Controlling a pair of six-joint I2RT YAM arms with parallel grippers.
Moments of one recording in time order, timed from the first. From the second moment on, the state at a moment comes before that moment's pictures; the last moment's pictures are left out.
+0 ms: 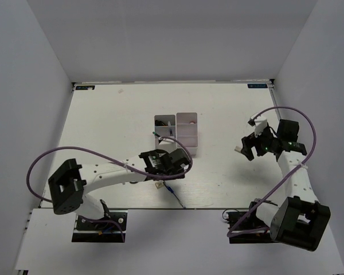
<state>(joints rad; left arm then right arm) -1.14 1.44 1.04 -0.62 -0.40 -1.01 -0.22 1.11 0.76 -0.59 -0.57 -0.73</state>
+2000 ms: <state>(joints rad) -1.18 1.77 1.12 -0.86 -0.36 -1.56 -0.19 0.89 0.68 -0.59 -0.64 -0.47</state>
